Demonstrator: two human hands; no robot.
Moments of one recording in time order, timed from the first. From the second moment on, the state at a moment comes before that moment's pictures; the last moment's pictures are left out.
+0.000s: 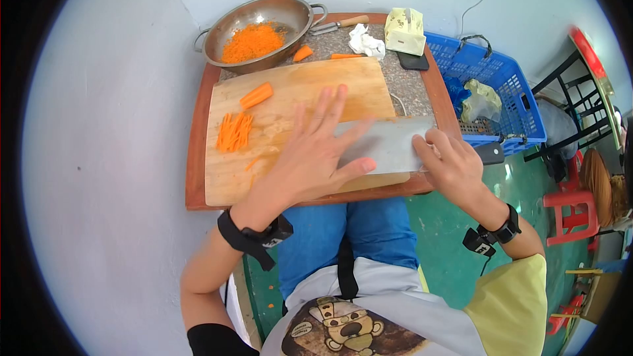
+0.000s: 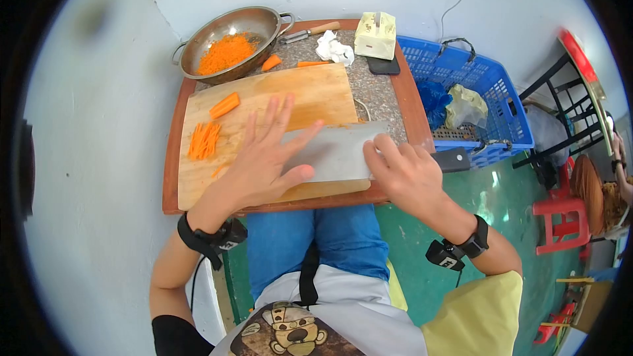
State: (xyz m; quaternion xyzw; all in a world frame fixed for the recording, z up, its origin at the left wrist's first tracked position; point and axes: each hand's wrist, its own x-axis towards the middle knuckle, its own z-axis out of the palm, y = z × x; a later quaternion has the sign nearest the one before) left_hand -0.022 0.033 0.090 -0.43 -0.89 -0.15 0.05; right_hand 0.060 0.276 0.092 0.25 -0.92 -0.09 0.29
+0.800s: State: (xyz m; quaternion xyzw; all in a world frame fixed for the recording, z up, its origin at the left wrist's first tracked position) left_hand -0.050 0.043 0.094 -0.48 -0.87 -0.12 -0.07; right_hand 0.043 0.246 0.093 0.31 -0.89 -0.09 0.31
